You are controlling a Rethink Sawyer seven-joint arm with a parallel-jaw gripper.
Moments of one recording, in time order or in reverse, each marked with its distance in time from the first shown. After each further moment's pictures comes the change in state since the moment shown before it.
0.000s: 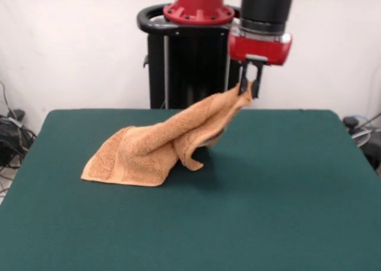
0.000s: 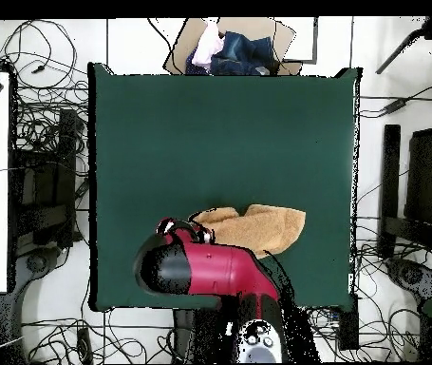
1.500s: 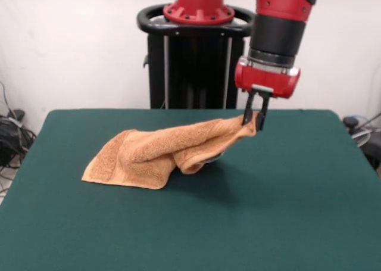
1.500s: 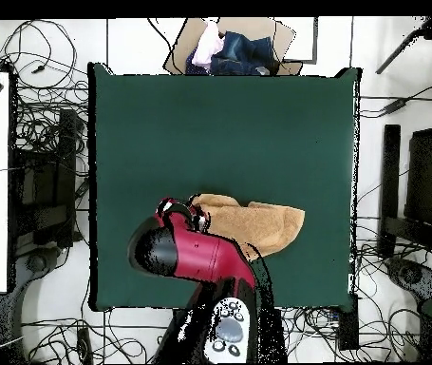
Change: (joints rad) arm 0.146 0.156 -0.148 -0.081 0.191 -0.175 0.003
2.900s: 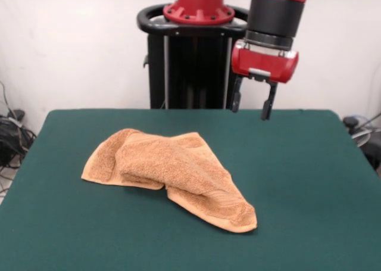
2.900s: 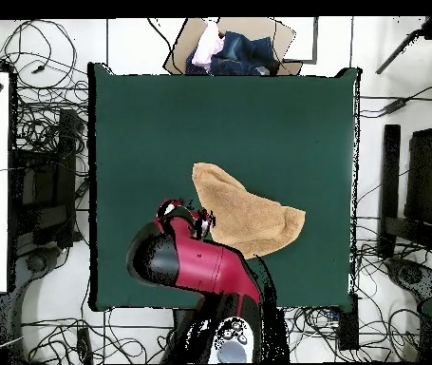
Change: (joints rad) arm 0.006 -0.056 -0.018 0.035 0.021 -0.005 0.000
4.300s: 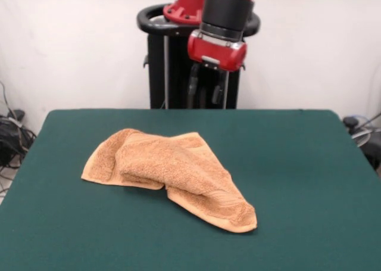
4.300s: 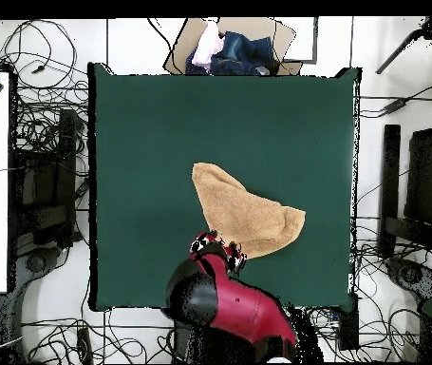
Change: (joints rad) arm -0.176 -0.046 0.006 0.223 -0.071 -0.165 0.000
